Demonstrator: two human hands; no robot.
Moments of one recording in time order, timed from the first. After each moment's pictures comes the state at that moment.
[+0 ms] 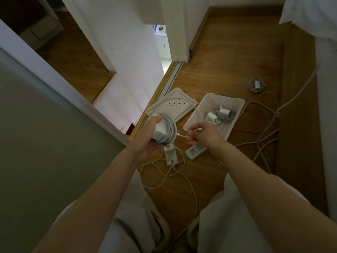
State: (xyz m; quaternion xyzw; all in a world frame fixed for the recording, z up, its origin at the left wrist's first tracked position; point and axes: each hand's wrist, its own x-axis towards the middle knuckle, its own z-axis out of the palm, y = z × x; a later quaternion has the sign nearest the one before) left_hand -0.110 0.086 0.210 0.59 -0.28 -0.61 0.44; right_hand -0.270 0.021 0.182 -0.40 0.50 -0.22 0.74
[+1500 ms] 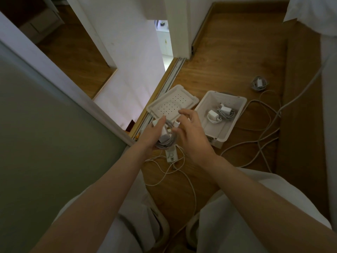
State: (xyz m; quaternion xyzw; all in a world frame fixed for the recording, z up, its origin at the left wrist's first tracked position) left_hand -0.106 0.069 0.172 0.74 -0.24 -0.51 0.35; right_hand -0.250 0.057 0.192 -0.78 0.38 -0.31 0.37
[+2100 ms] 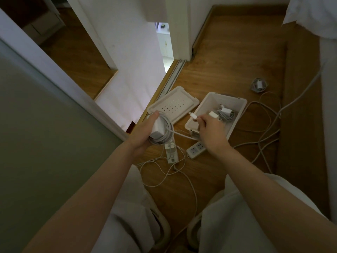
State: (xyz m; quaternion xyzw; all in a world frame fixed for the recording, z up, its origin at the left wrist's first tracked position) left_hand -0.088 0.079 0.194 0.66 -0.27 -0.57 0.40; right_hand -0.270 0.022 0.173 -0.70 0.55 -0.26 0.38
